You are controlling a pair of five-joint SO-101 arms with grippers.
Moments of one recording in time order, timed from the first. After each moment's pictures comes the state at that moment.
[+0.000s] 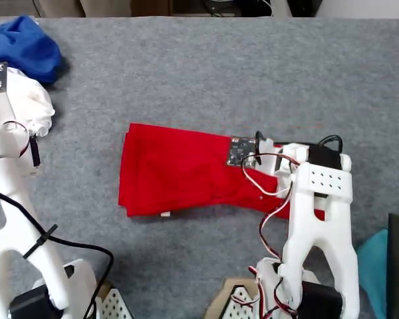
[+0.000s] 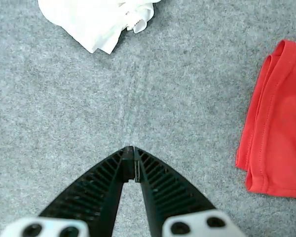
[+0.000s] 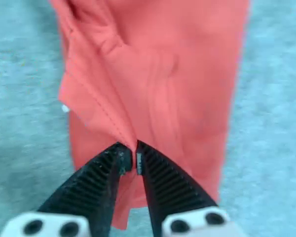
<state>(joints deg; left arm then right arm) -28.5 -29.6 11.5 90.2 -22.3 9.0 -26.7 44.4 64.6 79.3</state>
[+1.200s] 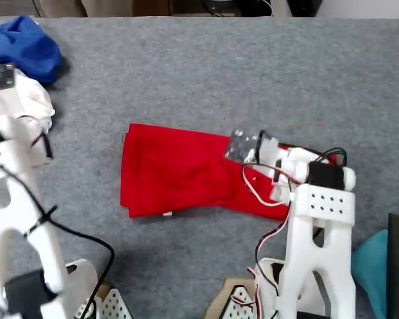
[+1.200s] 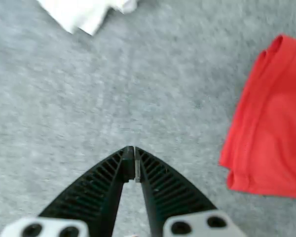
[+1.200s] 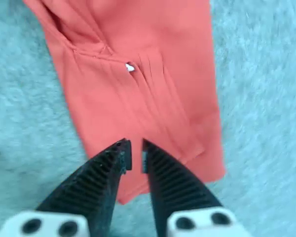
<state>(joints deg) -23.0 -20.6 11.5 90.1 -13.6 7.1 -39.0 43.6 74.9 62.9</state>
